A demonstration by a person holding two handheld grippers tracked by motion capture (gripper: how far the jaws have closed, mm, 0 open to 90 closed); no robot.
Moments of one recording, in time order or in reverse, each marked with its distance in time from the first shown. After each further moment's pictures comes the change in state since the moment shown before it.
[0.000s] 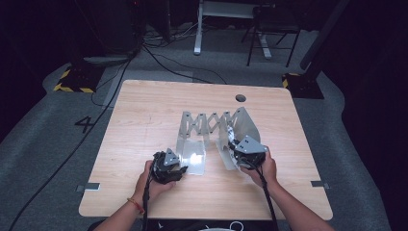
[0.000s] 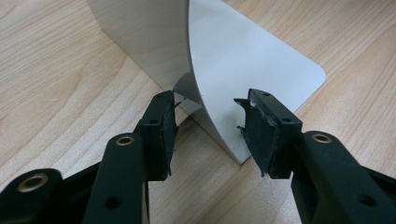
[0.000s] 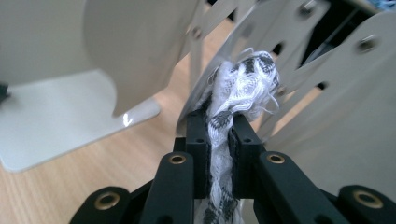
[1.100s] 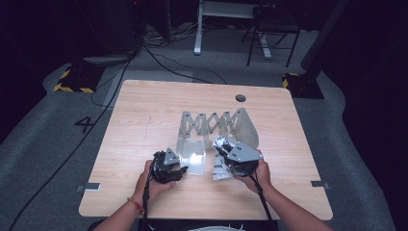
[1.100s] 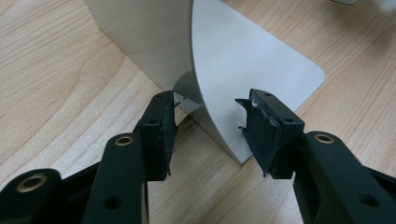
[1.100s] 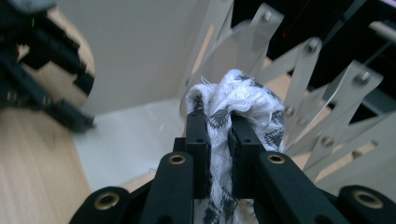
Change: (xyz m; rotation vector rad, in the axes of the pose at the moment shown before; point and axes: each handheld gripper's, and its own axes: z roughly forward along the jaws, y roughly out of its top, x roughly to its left) left arm 0.002 0.001 0.000 0.002 -0.007 0.000; right arm 0.026 0.029 -0.018 -0.119 0.085 -0.047
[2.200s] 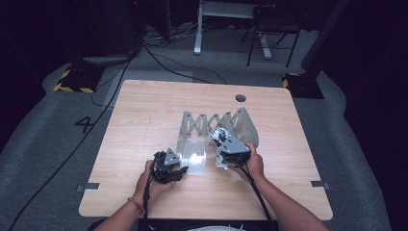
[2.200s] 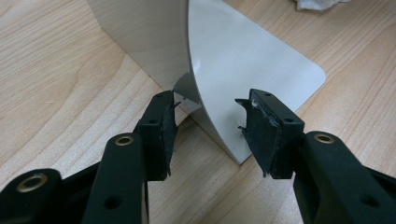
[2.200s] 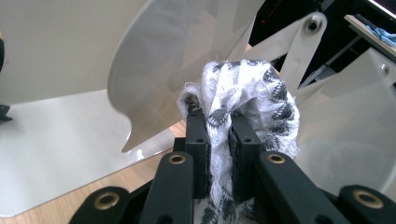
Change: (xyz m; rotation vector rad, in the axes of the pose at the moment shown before) left arm -0.001 0.000 0.000 -0.002 -0.001 0.007; right arm -0.007 -0.014 0.041 0.091 -0.098 -0.066
